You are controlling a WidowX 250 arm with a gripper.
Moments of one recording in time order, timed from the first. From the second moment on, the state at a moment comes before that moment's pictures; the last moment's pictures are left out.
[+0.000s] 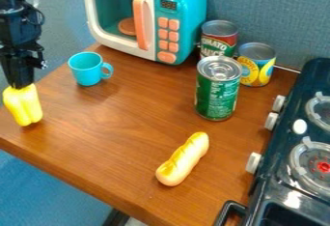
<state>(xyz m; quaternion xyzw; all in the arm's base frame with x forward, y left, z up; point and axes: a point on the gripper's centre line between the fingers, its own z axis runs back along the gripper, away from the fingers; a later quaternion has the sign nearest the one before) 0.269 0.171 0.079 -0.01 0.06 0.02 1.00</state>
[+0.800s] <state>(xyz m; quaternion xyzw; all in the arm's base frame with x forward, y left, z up) 0.276 0.162 0.108 0.01 0.01 0.02 1.00</state>
